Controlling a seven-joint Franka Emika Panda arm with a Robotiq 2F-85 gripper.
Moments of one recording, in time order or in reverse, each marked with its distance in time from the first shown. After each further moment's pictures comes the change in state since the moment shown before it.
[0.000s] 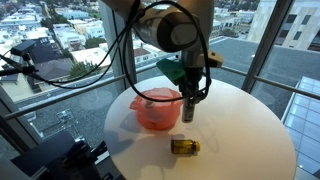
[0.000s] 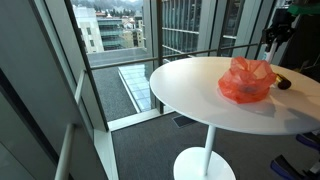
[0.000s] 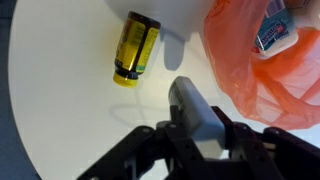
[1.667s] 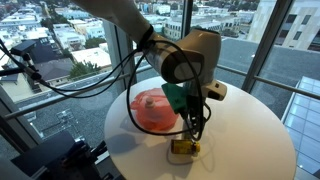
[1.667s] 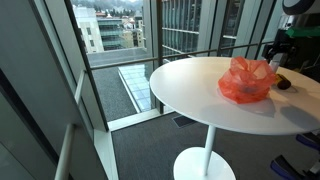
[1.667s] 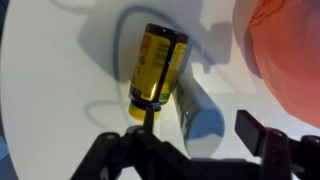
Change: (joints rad) arm -0.043 0.121 -0.030 -0.048 0.065 0.118 0.010
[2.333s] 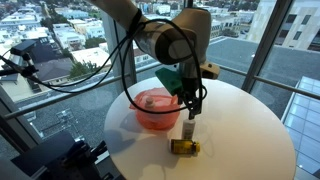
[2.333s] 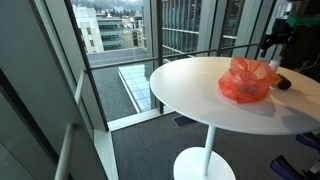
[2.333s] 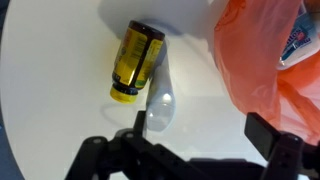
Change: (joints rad) arm 0.055 -0.089 0.013 0.000 -0.054 -0.055 0.000
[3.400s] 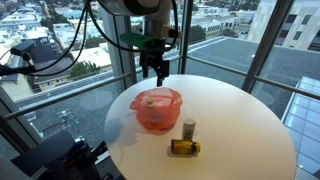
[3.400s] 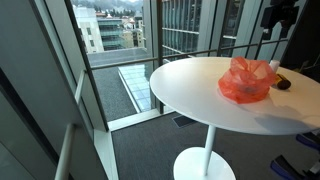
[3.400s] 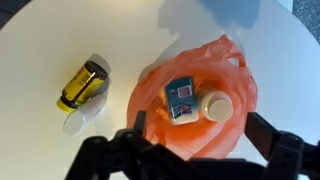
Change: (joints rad) arm 0.102 -0.238 0.140 -0.002 -0.029 -0.372 -0.095
